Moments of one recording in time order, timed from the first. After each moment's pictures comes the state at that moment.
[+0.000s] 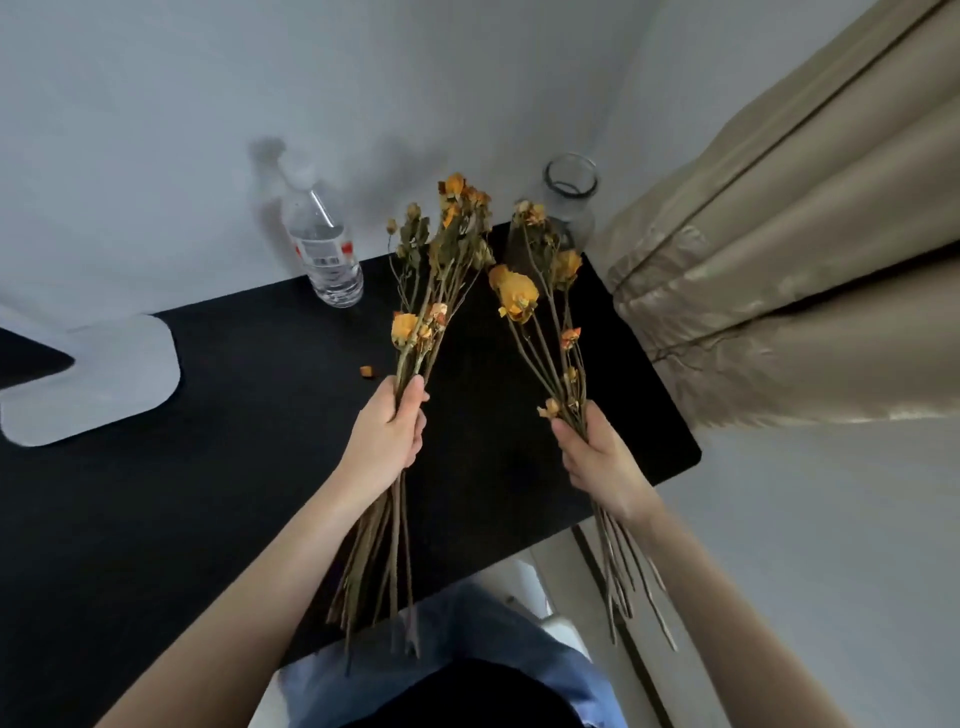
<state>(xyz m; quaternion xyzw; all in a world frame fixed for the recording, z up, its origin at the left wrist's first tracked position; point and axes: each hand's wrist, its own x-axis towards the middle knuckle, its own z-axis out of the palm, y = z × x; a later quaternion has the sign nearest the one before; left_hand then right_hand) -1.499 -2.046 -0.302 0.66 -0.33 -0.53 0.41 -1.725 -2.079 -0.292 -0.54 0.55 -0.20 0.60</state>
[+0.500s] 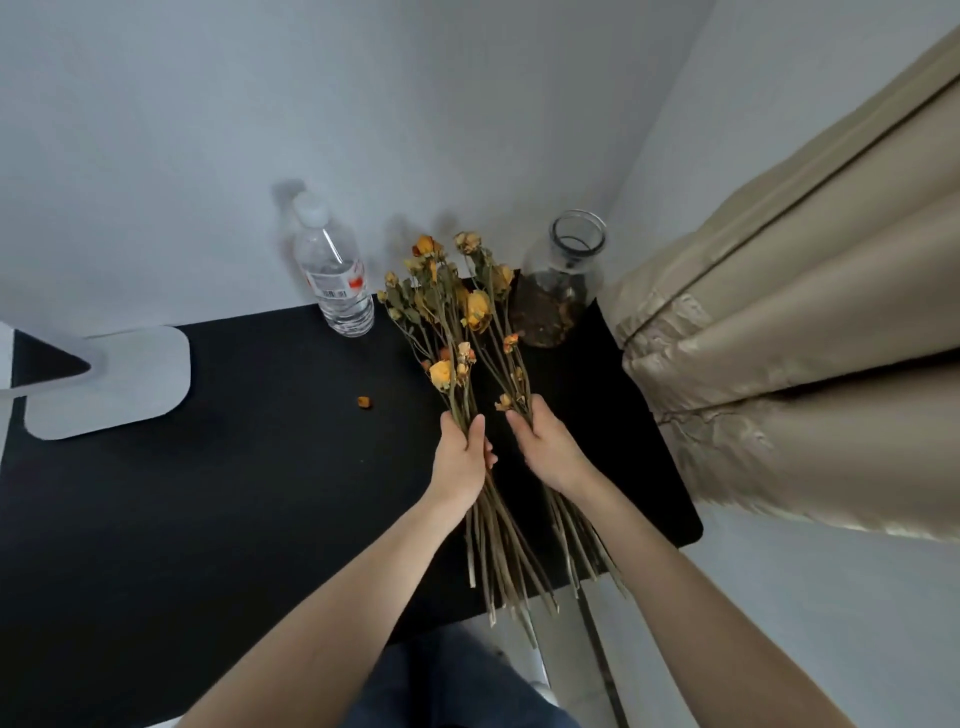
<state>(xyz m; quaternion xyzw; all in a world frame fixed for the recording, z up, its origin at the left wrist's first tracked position) -1.587 -2.099 -0.346 0.68 -0.21 -0.50 0.48 -1.692 -2.159 -0.334 -0.65 0.53 -0.12 0.53</state>
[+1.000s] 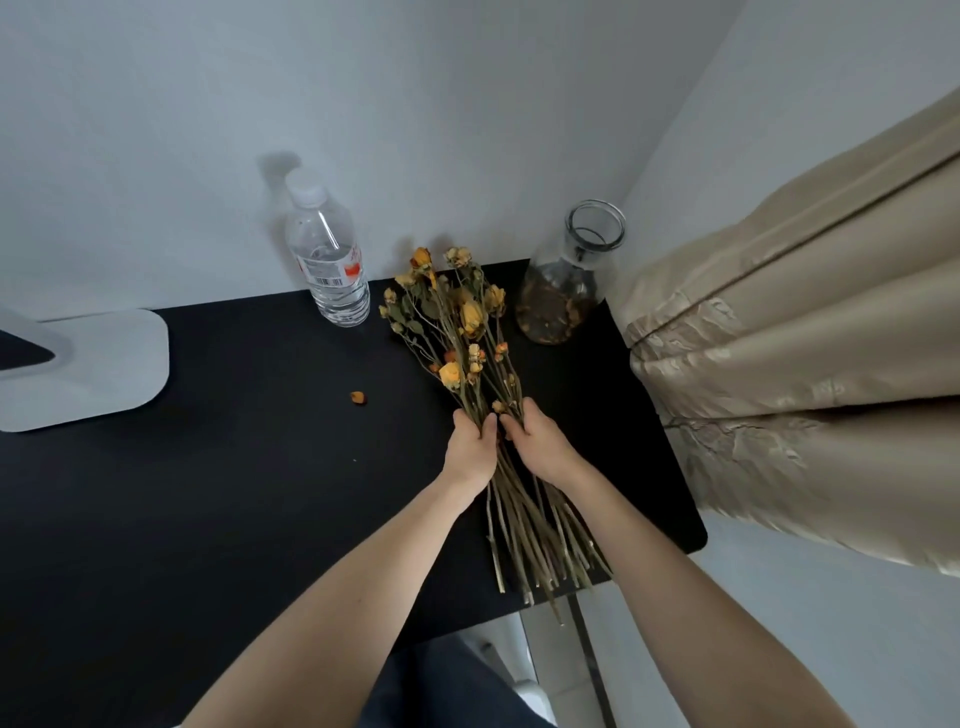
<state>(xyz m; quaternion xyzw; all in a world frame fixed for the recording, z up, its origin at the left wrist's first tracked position) -1.586 -2.128 -0.386 0.72 -0.21 -0.52 0.41 -1.680 -2.182 -0.386 -0.65 0.56 -0.04 0.51</state>
